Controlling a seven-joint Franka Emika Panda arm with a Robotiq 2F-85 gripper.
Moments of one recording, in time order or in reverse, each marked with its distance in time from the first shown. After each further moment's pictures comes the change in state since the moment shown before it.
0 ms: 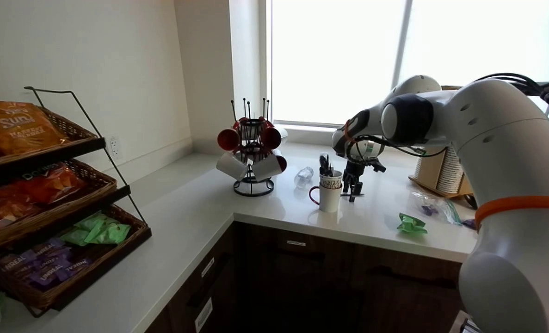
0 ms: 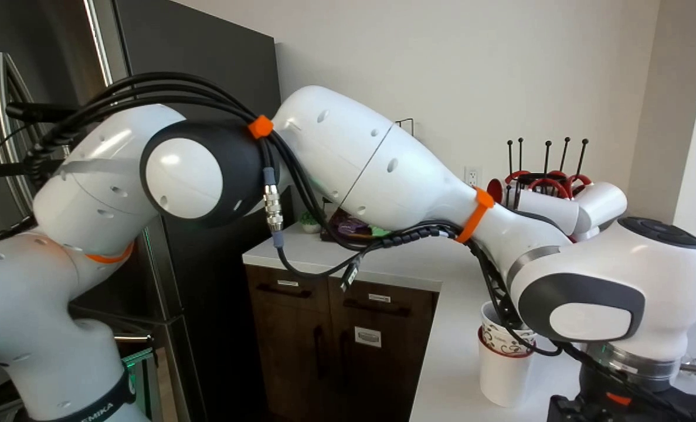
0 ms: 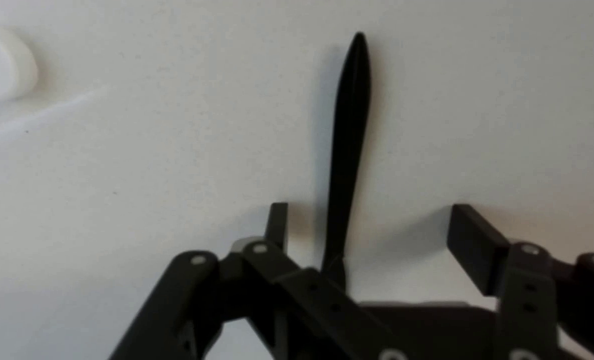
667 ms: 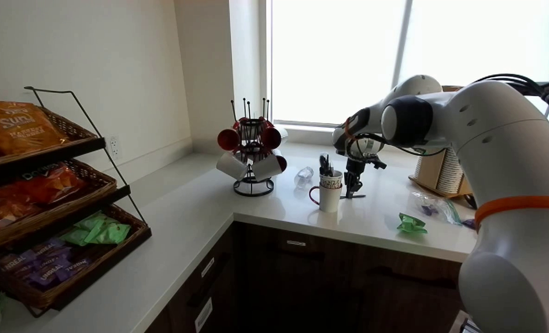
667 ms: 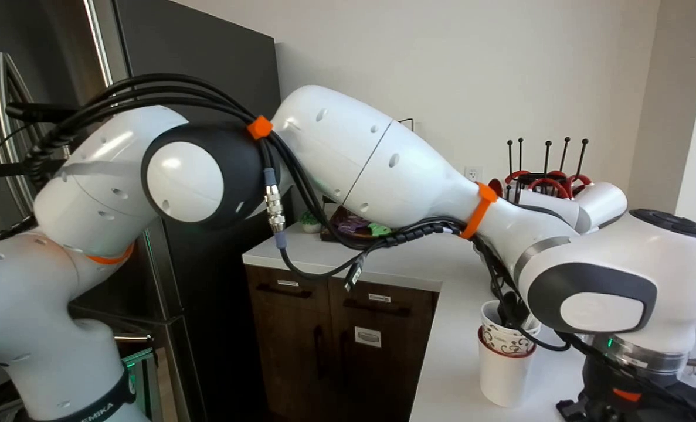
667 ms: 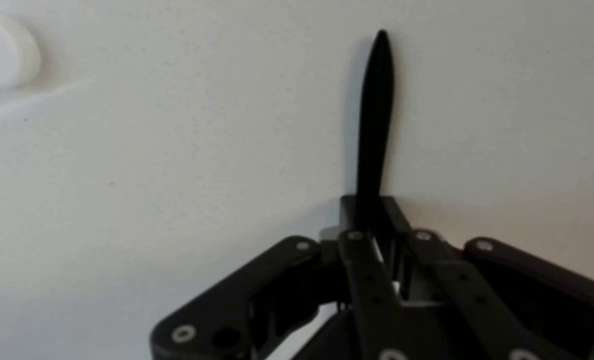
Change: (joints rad) arm -0.003 0.010 -0.001 0.050 -0.021 -0.076 -0.032
